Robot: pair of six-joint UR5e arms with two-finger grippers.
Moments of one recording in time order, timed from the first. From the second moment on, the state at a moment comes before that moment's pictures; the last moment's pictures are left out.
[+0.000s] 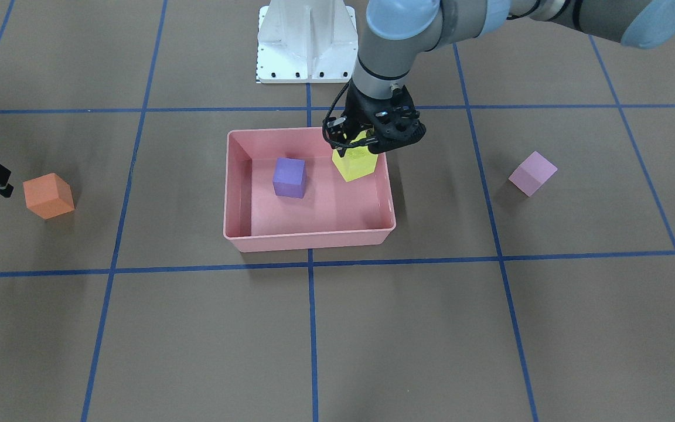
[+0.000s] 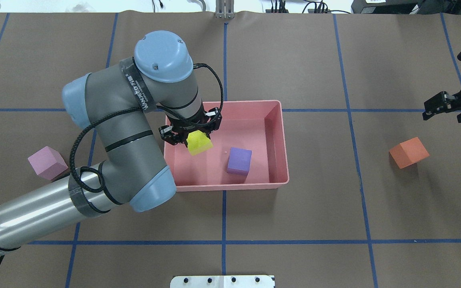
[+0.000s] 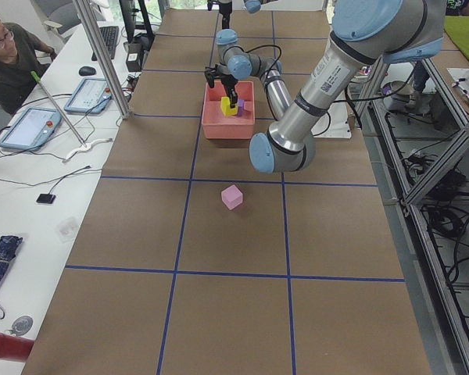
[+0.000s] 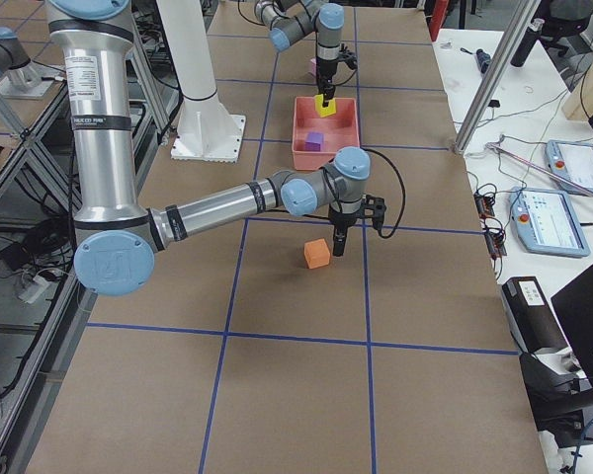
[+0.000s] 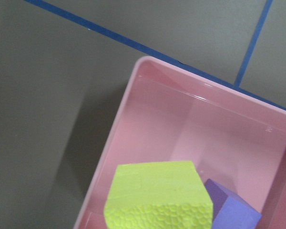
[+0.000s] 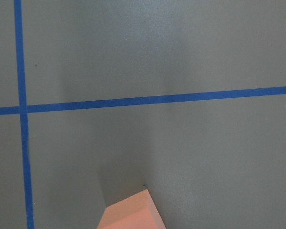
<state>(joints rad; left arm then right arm) -0.60 -2.40 -1.64 -1.41 -2.02 -1.50 1.14 -1.52 1.81 -1.48 2.27 0.65</state>
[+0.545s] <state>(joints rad) -0.58 -2.45 -1.57 -1.41 -2.01 -1.49 1.06 -1.48 1.78 -1.48 2.27 0.62</state>
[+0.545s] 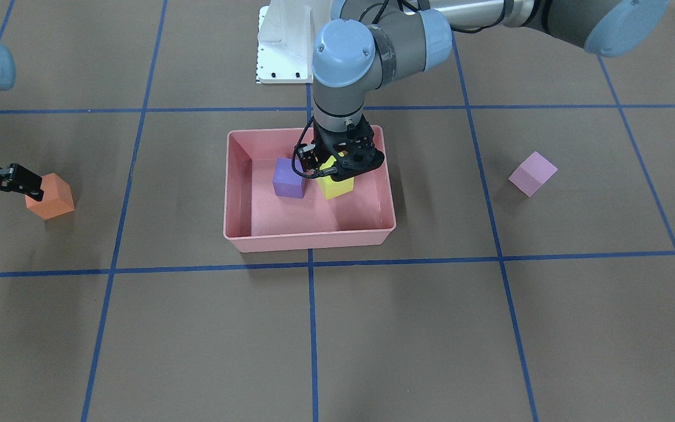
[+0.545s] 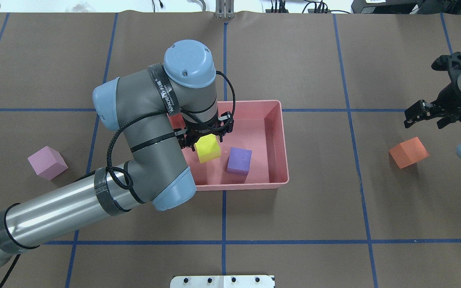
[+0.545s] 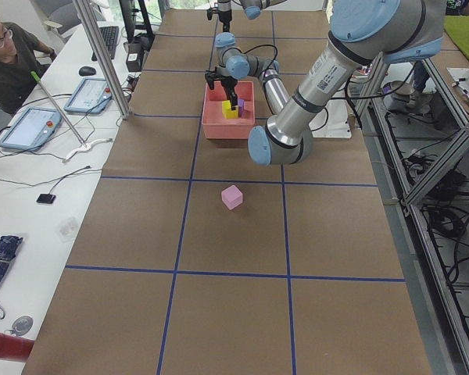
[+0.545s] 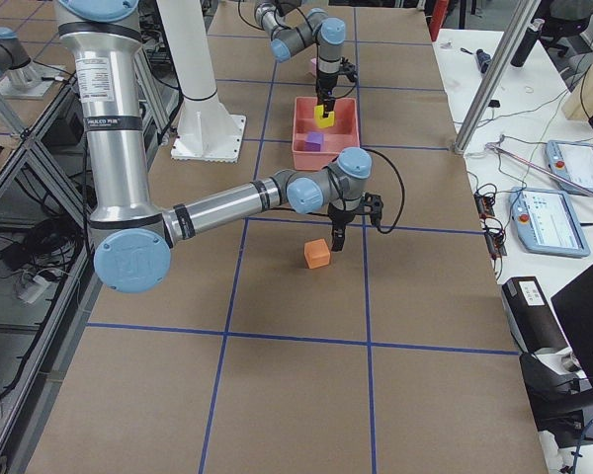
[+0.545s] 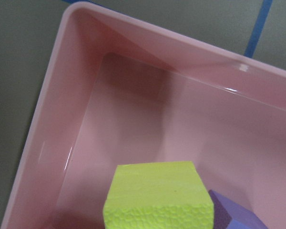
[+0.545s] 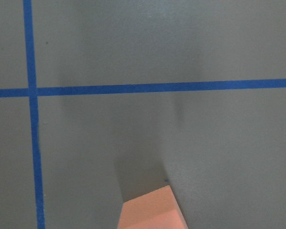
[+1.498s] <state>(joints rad) -0.61 -2.45 -1.61 -1.40 -1.99 -1.50 0.98 -1.49 1.72 -1.48 2.24 0.35</state>
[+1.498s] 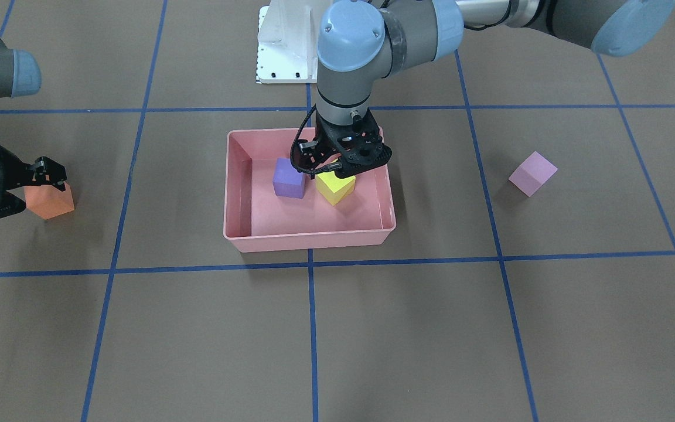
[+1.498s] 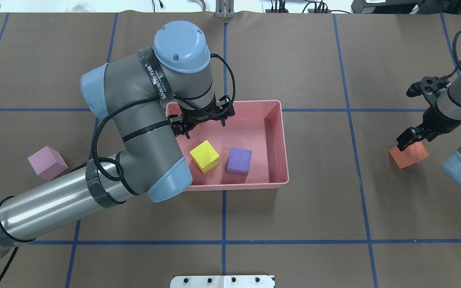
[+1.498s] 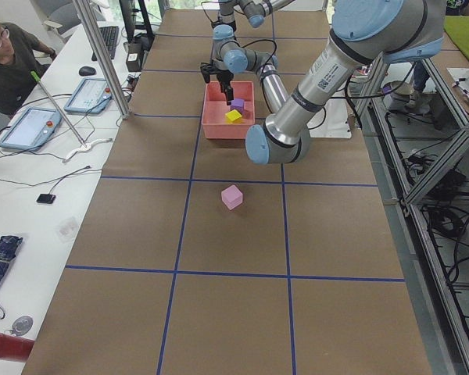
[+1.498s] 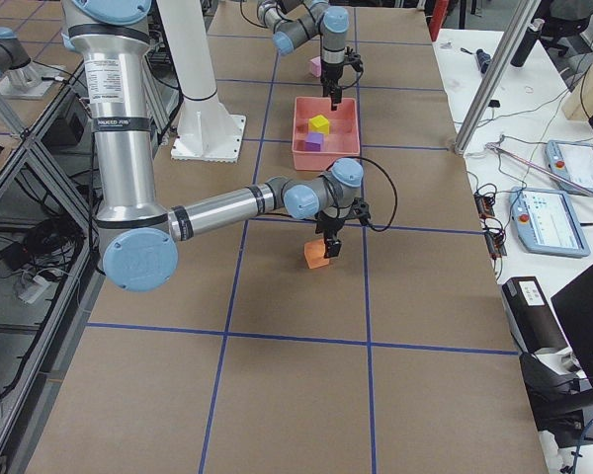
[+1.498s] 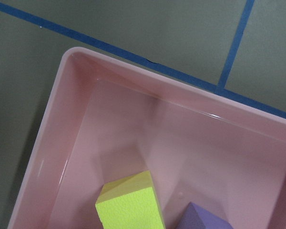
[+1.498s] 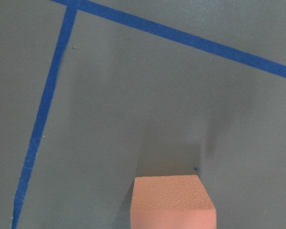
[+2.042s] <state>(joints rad) -0.61 -2.45 -1.63 -1.40 -1.99 -1.50 0.95 -1.48 1.68 -1.48 2.27 0.36</state>
